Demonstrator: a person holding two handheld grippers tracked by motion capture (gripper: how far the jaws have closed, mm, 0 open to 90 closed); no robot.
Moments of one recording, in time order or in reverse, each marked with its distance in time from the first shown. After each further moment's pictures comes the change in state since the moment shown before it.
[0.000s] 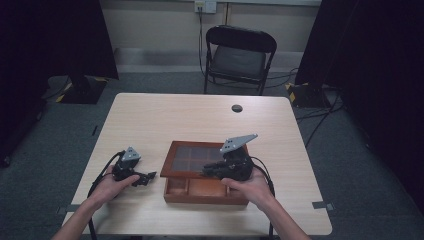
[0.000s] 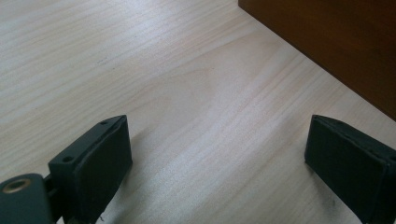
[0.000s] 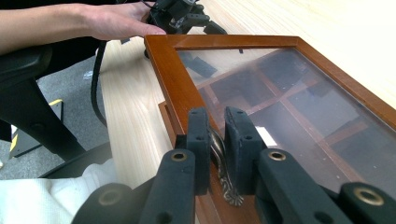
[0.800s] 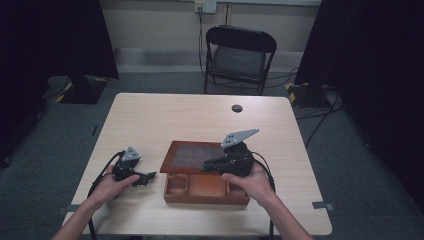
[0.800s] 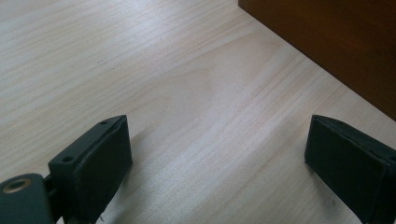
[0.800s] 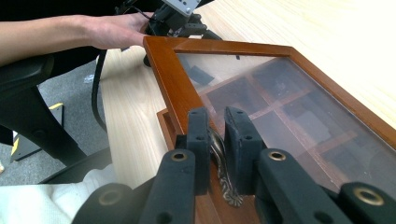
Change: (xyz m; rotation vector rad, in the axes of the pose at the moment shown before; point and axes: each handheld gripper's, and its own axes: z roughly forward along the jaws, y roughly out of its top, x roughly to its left) left arm 0.000 0.000 0.000 0.000 0.000 0.000; right arm -0.004 0.010 -0.005 -0.009 -0.001 0.005
